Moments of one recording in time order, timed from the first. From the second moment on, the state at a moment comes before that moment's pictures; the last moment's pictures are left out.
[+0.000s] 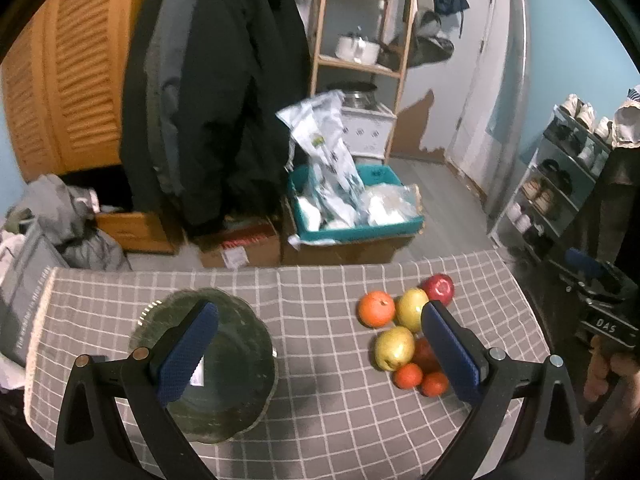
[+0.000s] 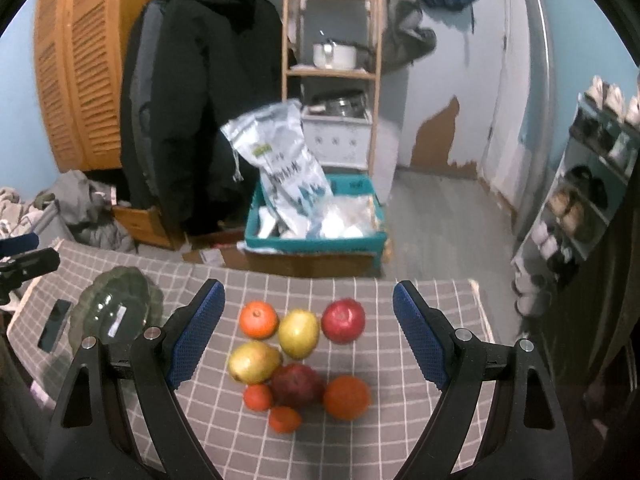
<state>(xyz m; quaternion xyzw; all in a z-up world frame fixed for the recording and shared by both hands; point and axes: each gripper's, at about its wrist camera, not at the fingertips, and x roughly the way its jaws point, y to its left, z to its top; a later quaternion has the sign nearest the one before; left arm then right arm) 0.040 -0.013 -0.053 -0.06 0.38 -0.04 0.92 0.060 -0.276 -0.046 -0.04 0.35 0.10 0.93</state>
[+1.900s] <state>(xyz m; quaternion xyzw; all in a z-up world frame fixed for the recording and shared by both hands) 0.115 -0.097 -0.208 -0.01 0.57 -0.11 0.82 0.110 -0.313 -0.226 -0.06 0.59 0.08 0.80</state>
